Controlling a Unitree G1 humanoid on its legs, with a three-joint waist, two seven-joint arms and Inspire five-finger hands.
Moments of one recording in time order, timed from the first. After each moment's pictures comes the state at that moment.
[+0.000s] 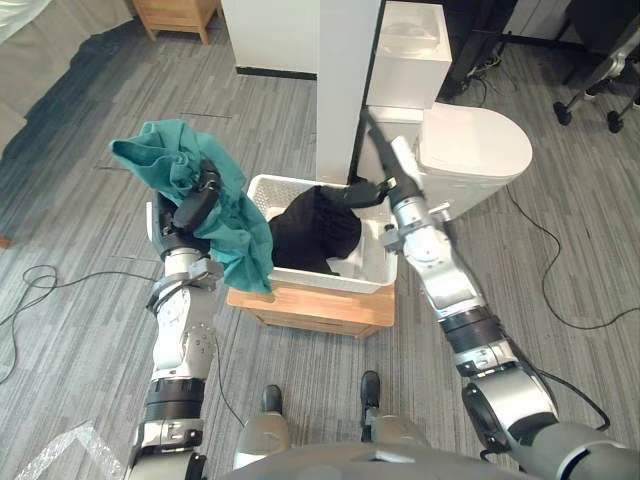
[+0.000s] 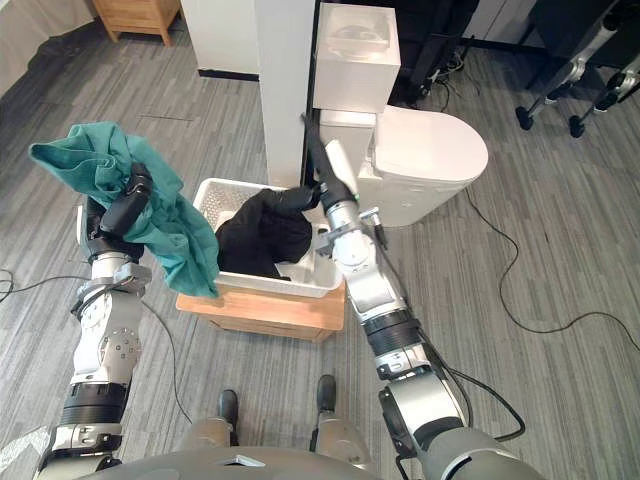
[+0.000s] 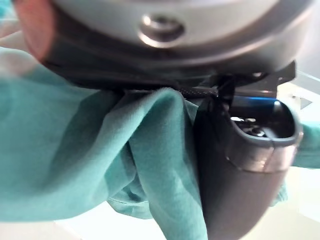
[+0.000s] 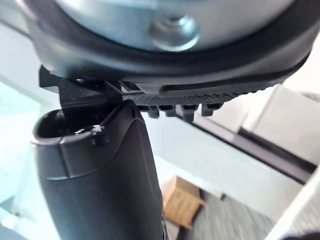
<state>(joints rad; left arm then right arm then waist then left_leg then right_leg) -0.11 0.17 0.14 0.00 -0.57 -0.18 0.17 -0.50 -0.20 0.13 0.16 -0.27 0.01 -0.11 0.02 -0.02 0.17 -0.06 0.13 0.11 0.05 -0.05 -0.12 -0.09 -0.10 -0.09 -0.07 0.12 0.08</state>
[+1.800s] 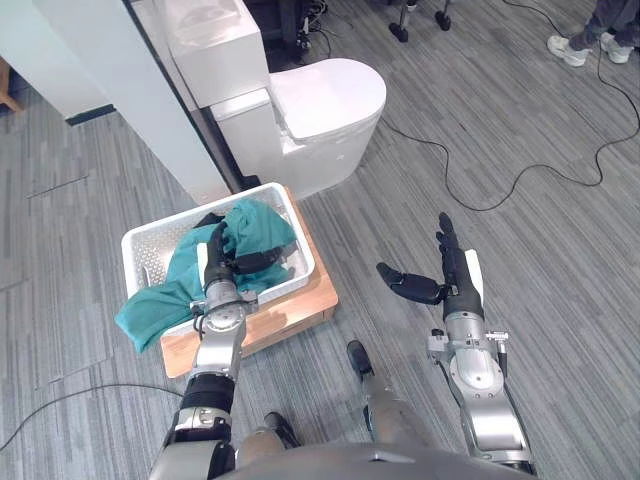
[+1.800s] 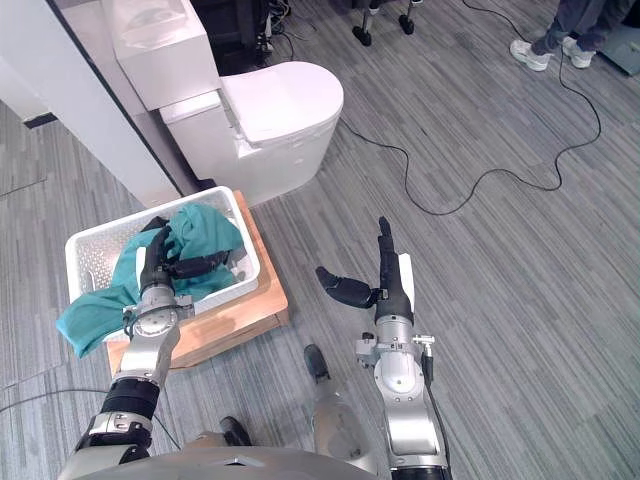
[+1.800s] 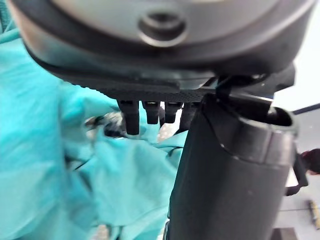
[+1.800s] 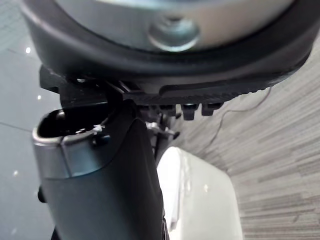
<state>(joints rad) -0.20 0.05 0.13 0.32 0.03 0.03 0.33 0.24 -0.05 0.03 -0.16 -0.23 0.00 -0.17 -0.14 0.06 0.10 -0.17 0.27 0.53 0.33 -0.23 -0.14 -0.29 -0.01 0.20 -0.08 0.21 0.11</state>
